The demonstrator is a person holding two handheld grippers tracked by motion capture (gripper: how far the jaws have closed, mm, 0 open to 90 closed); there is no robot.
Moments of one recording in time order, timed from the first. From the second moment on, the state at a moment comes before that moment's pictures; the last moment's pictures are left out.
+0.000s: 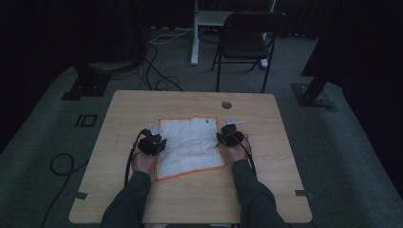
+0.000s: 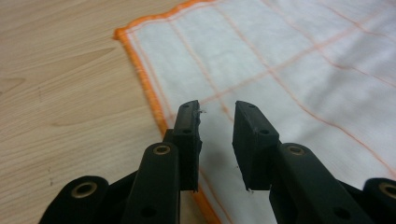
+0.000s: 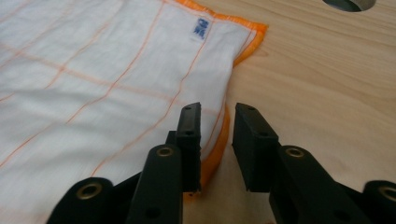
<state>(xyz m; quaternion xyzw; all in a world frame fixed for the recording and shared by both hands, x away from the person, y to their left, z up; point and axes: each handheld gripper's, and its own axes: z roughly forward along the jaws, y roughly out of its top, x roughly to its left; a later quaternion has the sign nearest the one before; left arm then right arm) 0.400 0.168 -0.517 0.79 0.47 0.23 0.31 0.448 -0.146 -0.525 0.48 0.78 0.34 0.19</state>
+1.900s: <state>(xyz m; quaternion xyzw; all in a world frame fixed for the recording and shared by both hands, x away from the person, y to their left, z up) 0.355 0.188 -0.535 0.79 0.48 0.23 0.30 0.403 -0.142 -0.540 0.46 0.79 0.34 0.21</state>
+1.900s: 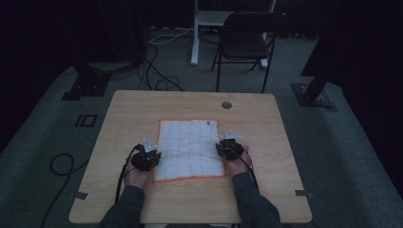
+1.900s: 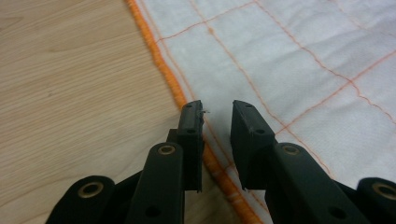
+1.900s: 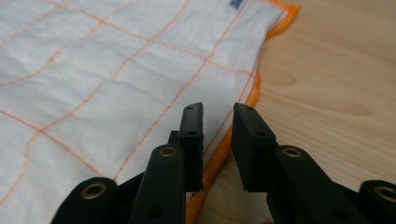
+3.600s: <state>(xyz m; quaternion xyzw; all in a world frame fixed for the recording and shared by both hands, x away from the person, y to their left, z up) 0.330 0.179 -0.538 0.81 0.45 0.21 0.32 0.361 -0.167 -0.541 0.46 0.79 0.33 0.21</state>
